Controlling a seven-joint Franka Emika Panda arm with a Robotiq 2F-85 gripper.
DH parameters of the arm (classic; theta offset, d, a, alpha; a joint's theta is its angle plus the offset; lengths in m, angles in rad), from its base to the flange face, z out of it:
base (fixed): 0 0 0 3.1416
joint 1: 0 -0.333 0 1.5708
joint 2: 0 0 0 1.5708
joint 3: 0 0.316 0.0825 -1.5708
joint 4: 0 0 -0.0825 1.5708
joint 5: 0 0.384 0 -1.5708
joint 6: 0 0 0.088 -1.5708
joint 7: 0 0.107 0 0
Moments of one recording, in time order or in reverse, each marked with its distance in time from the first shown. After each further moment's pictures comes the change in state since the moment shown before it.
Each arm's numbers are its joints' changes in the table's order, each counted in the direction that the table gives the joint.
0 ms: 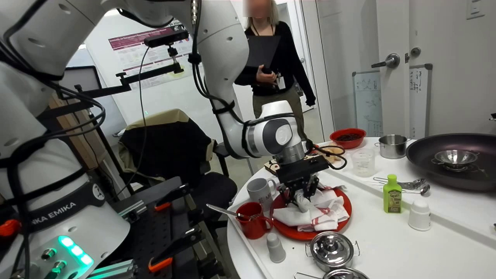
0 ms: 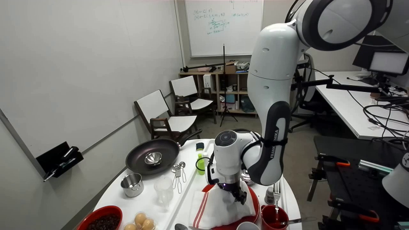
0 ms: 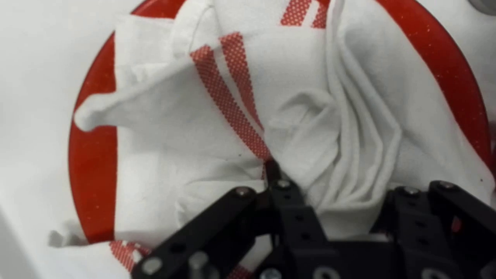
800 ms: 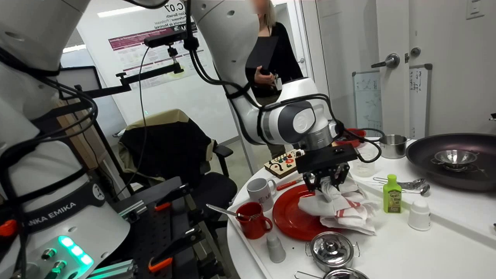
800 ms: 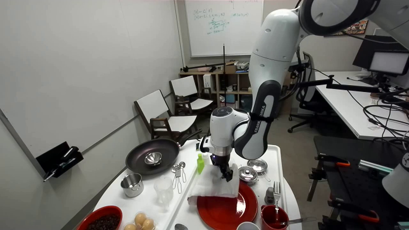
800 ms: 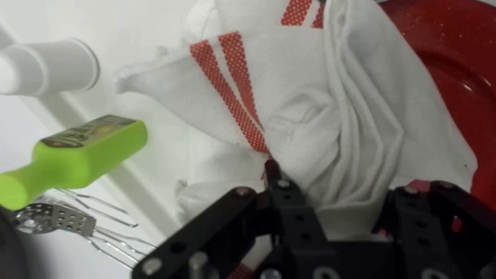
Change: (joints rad) arm 0.199 -0.072 0.071 -0.049 0.068 0.000 0.044
